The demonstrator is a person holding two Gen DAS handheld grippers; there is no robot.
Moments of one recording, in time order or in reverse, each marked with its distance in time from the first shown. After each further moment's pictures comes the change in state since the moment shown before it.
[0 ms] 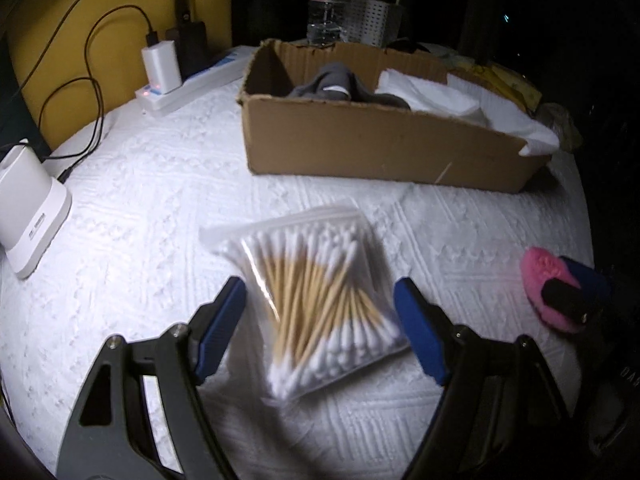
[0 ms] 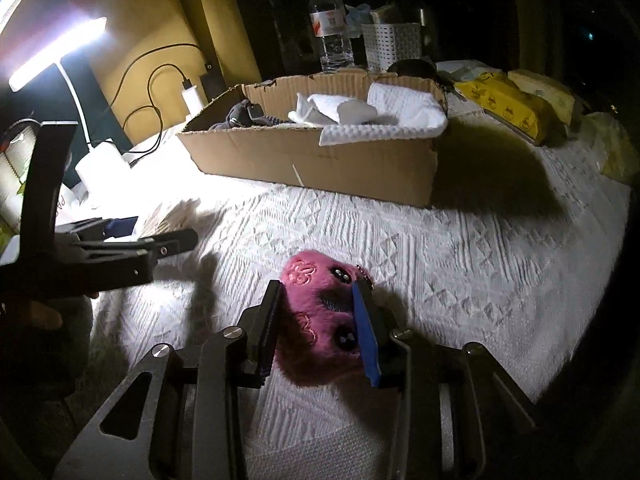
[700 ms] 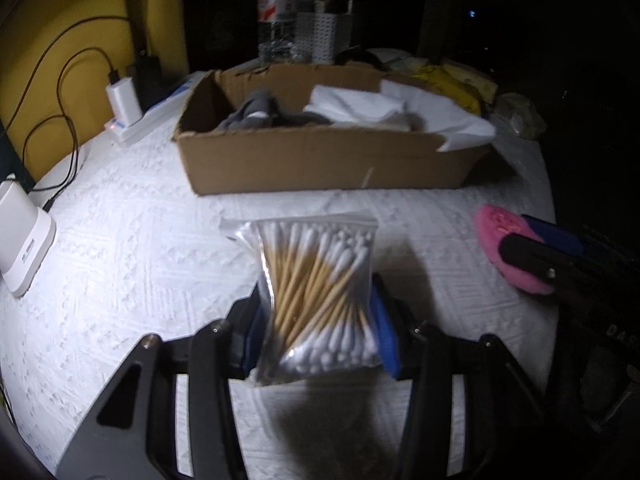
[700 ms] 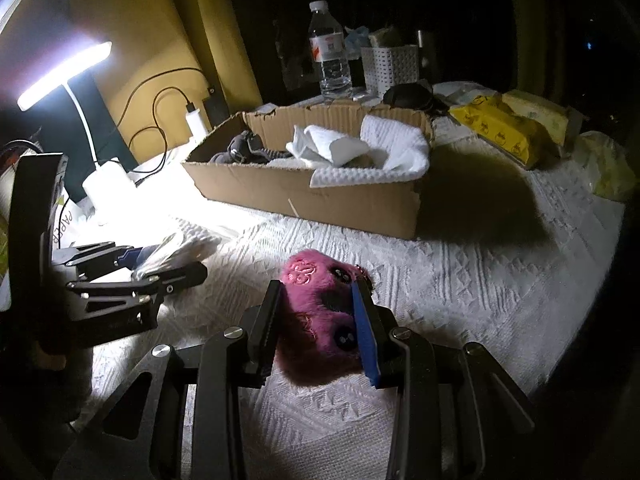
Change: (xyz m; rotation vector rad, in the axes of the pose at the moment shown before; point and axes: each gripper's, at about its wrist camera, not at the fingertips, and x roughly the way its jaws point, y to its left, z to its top) left arm -0.029 -0.045 -0.001 0.081 -0.039 -0.070; right arm -0.021 -0.008 0.015 -0.004 -0.060 0.001
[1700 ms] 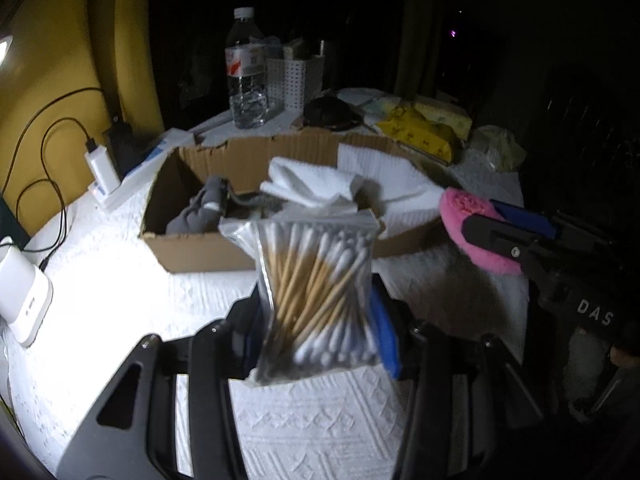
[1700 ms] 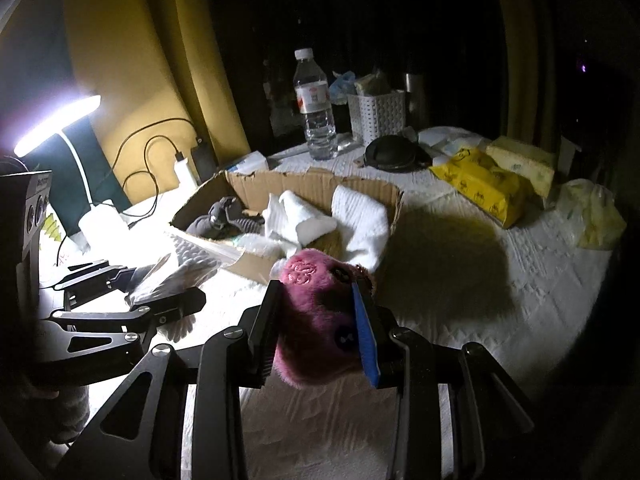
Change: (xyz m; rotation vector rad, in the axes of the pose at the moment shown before) left arm -0.016 -0.034 0.050 0.034 -0.104 -0.023; right arm -0.016 -0.031 0.048 -0.018 -0.106 -0.009
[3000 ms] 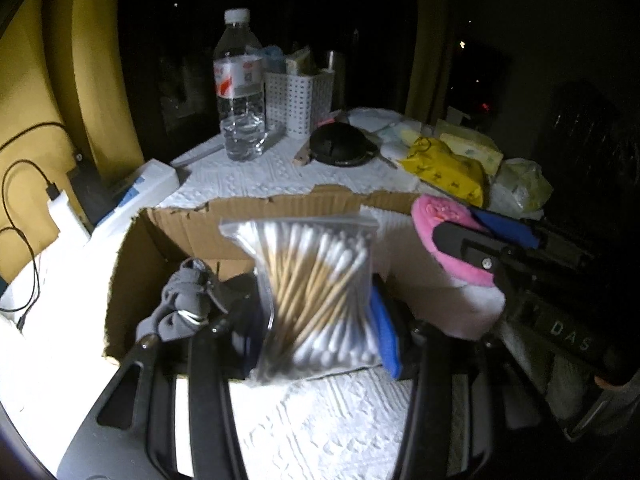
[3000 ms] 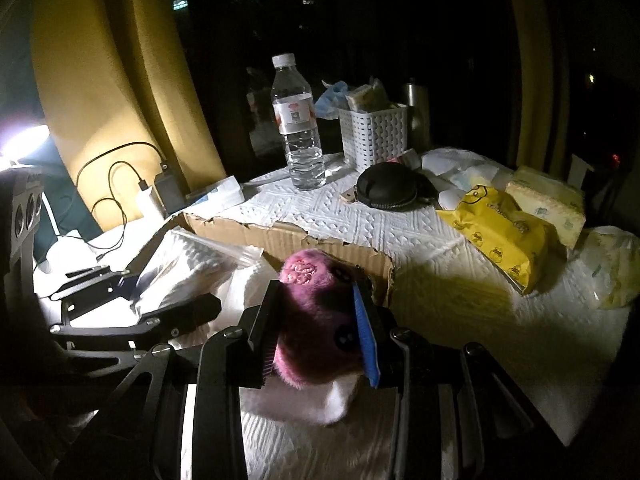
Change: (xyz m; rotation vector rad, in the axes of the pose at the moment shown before) left arm 0.071 0.014 0.065 -0.023 -0.026 0.006; right arm 0.077 -0.026 0.057 -0.012 -0.009 -0.008
